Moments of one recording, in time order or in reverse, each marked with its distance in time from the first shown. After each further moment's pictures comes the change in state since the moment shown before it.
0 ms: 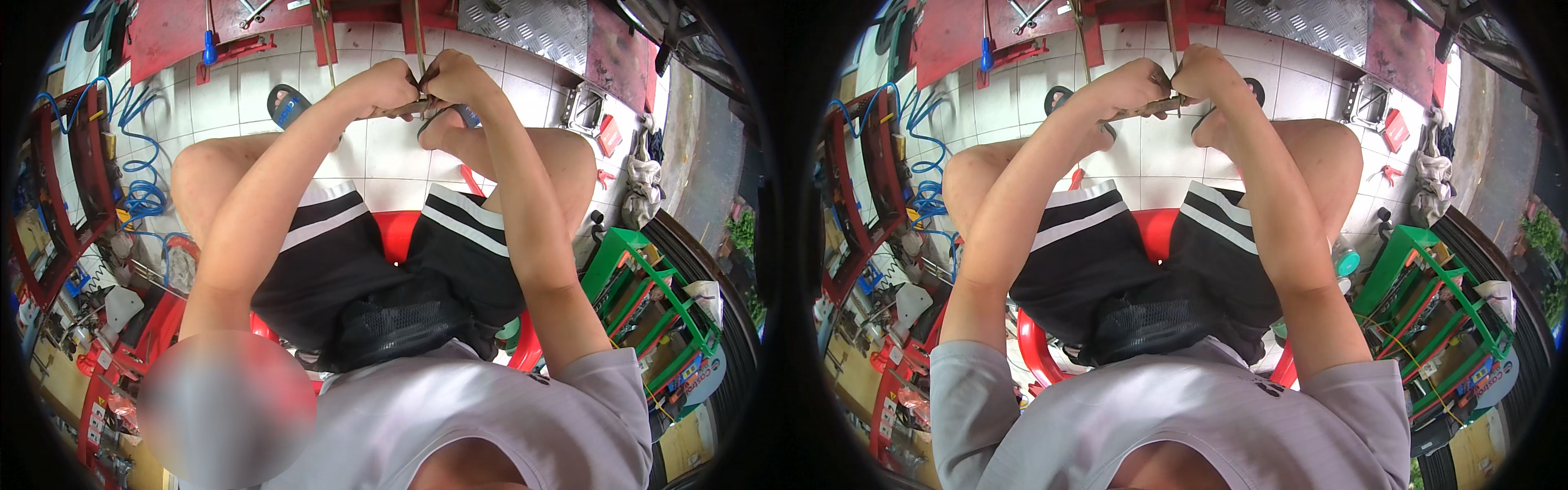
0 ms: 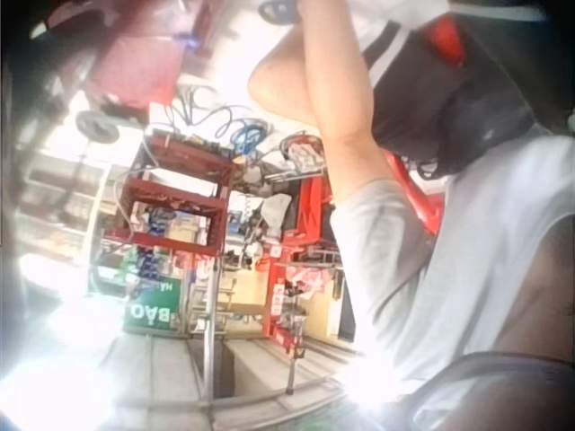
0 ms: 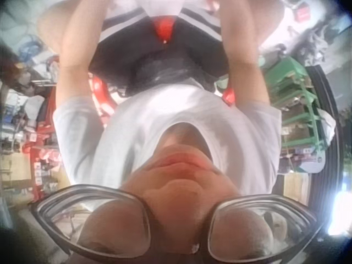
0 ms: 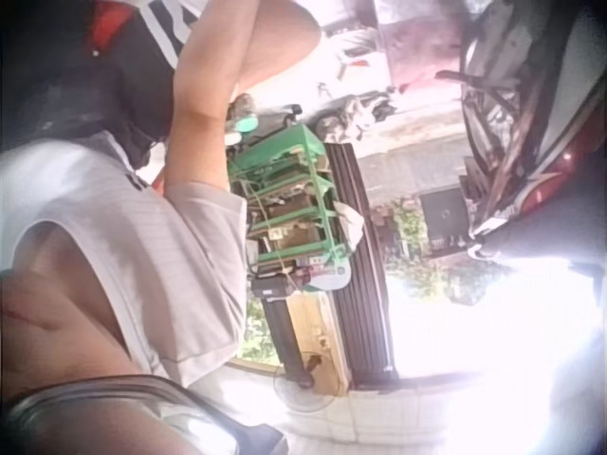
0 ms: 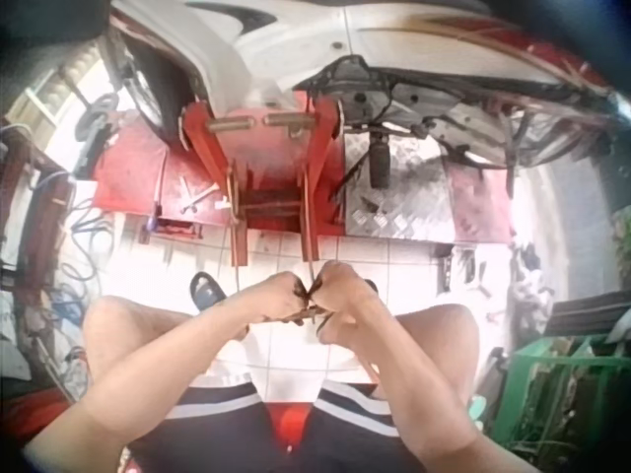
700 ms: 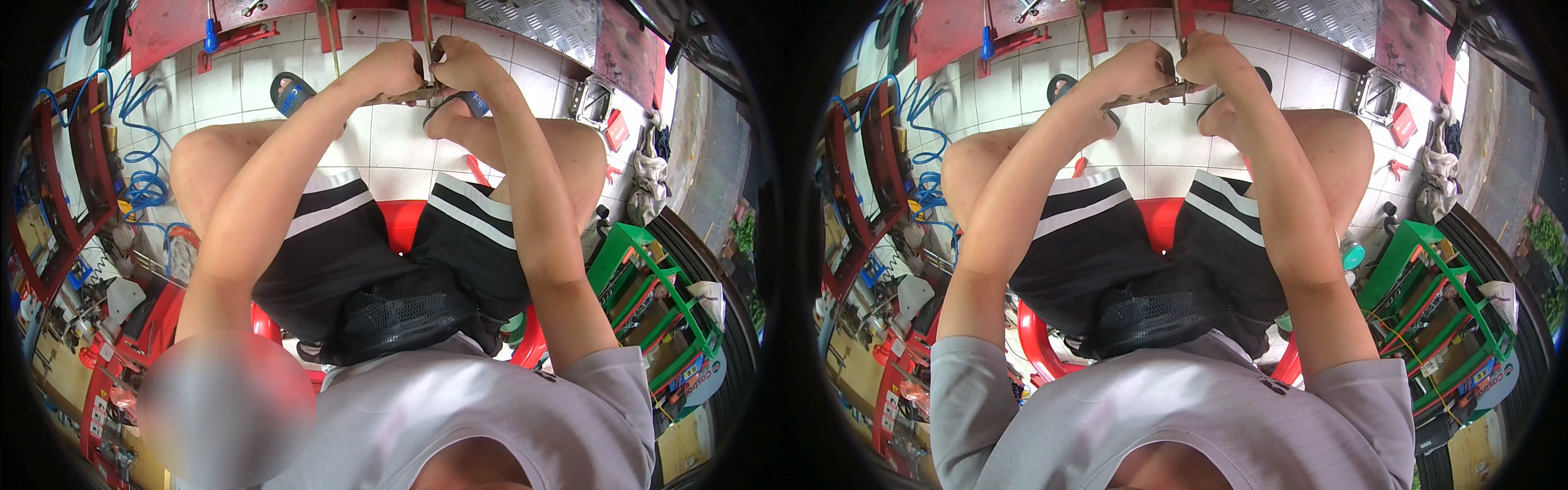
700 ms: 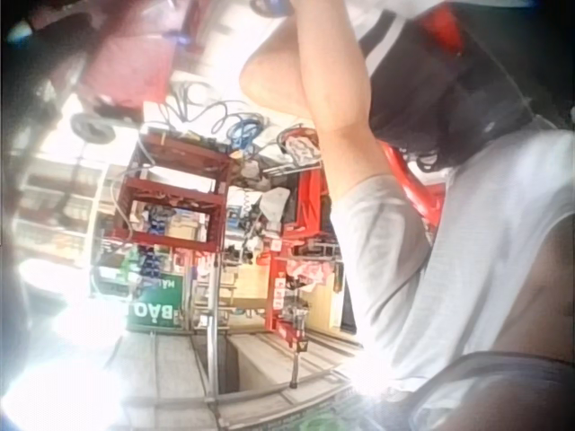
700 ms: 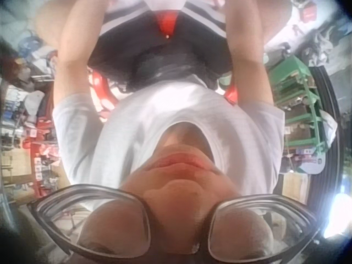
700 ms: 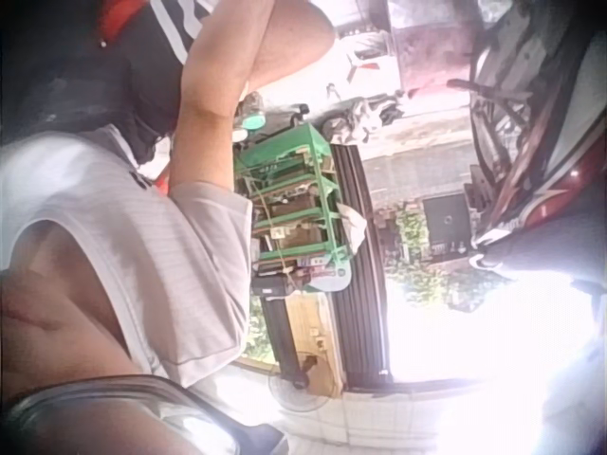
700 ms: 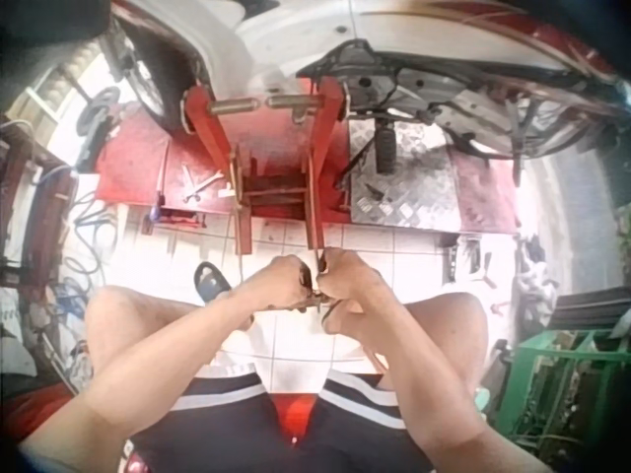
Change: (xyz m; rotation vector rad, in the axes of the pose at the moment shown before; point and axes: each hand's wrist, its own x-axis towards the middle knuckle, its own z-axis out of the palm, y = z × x) left_hand 0.006 0.000 -0.001 0.320 0.098 0.054; right_hand 0.001 0.003 0.002 -0.018 0.030 -0.051
